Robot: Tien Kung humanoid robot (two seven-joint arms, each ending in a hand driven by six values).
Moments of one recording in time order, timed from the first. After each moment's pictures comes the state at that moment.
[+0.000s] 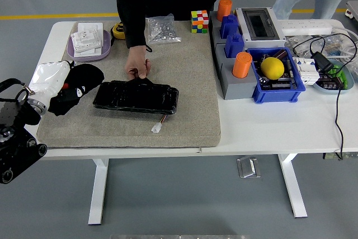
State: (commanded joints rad) left arm -0.58 0.50 -0.60 -0.95 1.80 0.53 0.15; right arm 0.15 -0.33 0.50 0.28 -0.32 0.12 -0.22
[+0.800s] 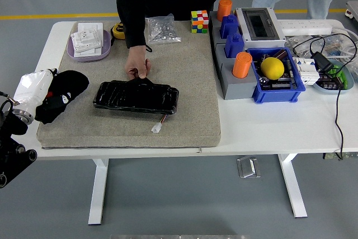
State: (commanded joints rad) left arm -0.52 0.48 -0.63 -0.84 1.68 0.58 0.05; right arm 0.16 -0.33 0.50 0.28 -0.32 0.12 -0.22
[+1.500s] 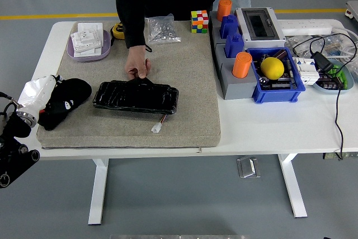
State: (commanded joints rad) left arm -0.53 0.47 -0.62 -0.83 1.64 0.51 0.06; right arm 0.16 -0.32 0.51 0.28 -0.32 0.12 -0.22
